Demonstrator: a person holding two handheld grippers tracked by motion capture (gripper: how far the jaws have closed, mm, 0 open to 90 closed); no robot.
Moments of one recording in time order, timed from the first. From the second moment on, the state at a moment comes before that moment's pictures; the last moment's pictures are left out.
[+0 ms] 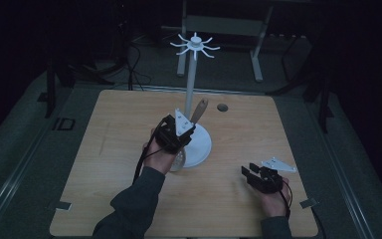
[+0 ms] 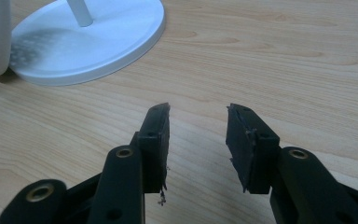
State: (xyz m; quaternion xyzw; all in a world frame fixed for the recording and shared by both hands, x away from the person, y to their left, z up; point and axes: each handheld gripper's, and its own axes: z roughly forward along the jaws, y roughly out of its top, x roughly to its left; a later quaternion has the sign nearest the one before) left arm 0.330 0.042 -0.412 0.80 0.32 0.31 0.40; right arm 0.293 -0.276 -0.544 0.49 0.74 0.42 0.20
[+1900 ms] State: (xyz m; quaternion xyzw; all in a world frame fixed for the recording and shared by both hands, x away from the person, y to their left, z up) left arm 0.331 0.045 -0.366 0.72 0.37 0.35 0.47; right arm 0.293 -0.276 -0.545 0.49 0.74 0.42 0.20
